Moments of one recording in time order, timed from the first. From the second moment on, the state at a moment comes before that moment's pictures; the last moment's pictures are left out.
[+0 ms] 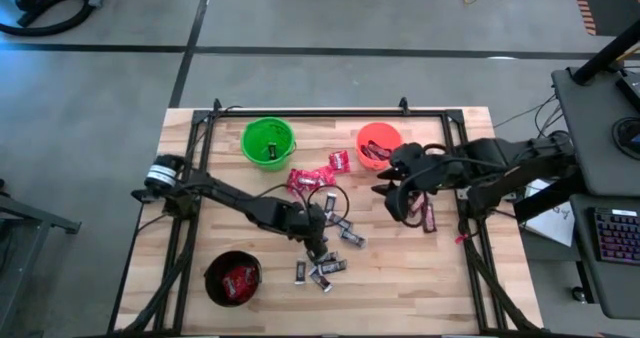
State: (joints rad) left arm -0.25 1.85 1.15 -0.32 -0.12 -0.80; right arm 0.25 1.30 1.54 -0.98 0.32 0.65
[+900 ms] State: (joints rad) left arm -0.28 2.00 1.31 -0.46 -0.20 -1.17; right arm 0.24 1.30 1.50 -0.97 0.25 0.66
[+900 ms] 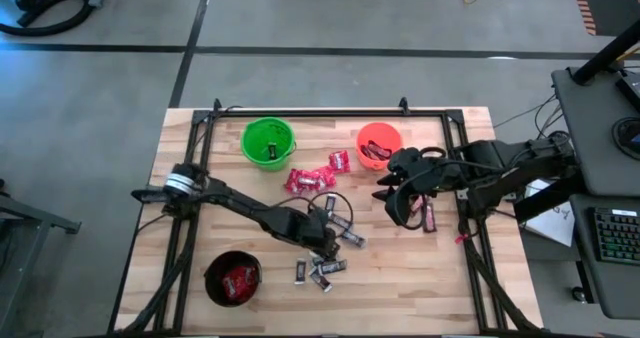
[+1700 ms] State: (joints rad) left arm -0.29 2.10 1.51 -0.62 -0.19 -1.08; right arm 0.24 1.30 1.46 -0.99 0.23 0.68
